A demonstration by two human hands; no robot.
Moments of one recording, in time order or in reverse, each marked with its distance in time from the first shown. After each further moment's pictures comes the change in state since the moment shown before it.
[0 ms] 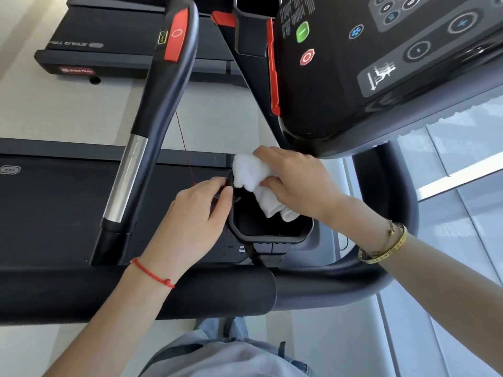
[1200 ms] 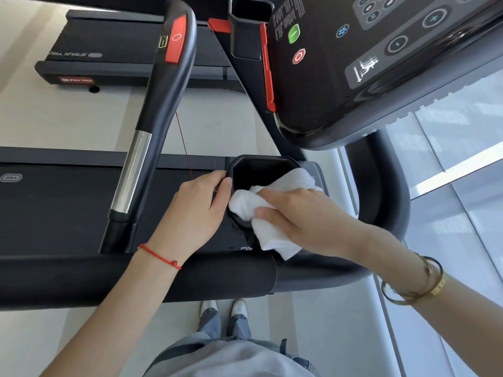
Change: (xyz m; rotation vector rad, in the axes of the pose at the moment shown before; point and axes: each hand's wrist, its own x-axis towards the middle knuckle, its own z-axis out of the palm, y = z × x) left_hand -0.004 0.000 0.000 0.012 0.026 0.030; right_hand -0.069 -0.029 -0.014 0.024 -0.266 -0.024
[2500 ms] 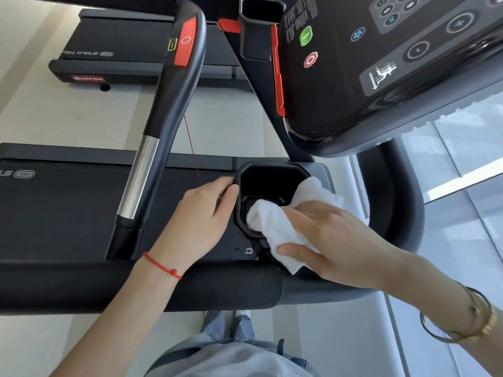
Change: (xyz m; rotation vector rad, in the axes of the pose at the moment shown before) left_hand 0.000 -0.002 -0.004 -0.051 -0.058 -0.054; right_hand -0.019 0.021 0.002 -0.040 0.031 -0.210
